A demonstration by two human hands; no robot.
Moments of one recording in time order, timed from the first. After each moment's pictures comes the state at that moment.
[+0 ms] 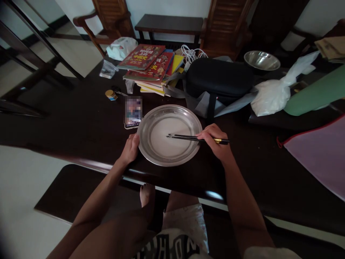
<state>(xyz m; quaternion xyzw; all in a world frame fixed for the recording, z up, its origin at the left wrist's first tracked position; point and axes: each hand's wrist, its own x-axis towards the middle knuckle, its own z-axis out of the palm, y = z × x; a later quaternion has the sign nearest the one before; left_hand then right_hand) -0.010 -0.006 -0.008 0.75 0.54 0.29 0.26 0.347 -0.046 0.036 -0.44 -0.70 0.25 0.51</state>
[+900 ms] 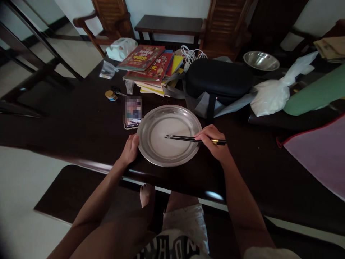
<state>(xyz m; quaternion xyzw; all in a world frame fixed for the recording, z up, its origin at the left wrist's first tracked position) -0.009 -0.007 -0.006 0.75 0.54 0.29 0.26 0.345 -0.047 0.036 -0.45 -0.69 0.26 0.50</state>
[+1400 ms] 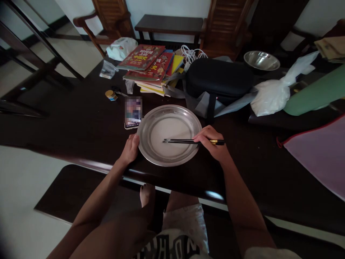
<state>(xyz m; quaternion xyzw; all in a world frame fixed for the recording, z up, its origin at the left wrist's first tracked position) -0.007 -0.007 -0.003 0.75 0.54 0.30 0.26 0.343 -0.047 0.039 -0.46 -0.69 0.28 0.49</state>
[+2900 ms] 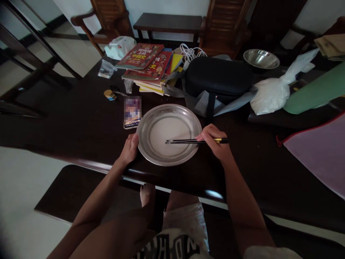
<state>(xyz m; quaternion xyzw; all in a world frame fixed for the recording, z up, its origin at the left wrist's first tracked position) -0.007 -0.007 -0.006 0.74 0.54 0.30 0.26 0.344 -0.048 0.039 -0.46 -0.68 0.27 0.51</state>
